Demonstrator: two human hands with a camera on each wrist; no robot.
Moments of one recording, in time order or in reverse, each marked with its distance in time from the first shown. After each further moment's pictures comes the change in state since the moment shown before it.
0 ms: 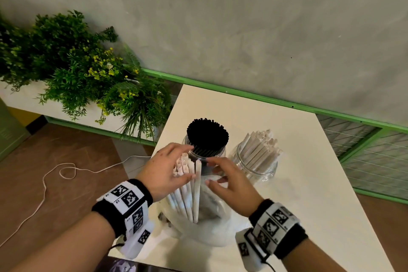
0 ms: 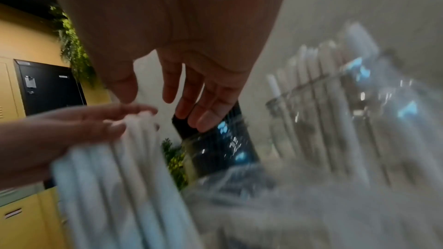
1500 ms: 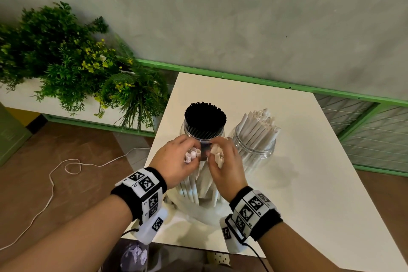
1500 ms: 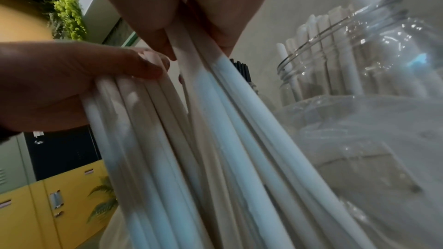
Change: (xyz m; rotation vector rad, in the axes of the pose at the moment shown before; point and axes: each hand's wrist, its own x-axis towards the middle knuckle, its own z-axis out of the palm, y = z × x) left_hand 0.000 0.022 0.019 0.085 0.053 0.055; right_hand -0.004 -0.009 0.040 -0.025 0.512 -0.117
